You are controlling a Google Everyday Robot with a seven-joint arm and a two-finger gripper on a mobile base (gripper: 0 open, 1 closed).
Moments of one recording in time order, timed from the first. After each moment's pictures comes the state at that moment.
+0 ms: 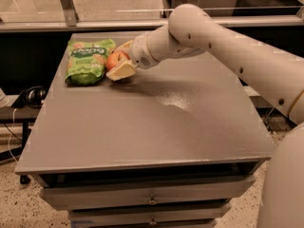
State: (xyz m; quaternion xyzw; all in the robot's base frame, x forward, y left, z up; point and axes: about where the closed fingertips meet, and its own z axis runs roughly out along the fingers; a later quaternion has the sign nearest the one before) arm 0.671 0.103 0.861 -0.61 0.63 0.23 0.43
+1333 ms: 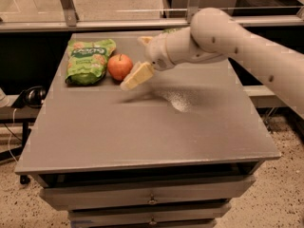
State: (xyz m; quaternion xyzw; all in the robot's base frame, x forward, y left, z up) arm 0.657 0.060 0.874 -0.57 0.63 0.24 0.46
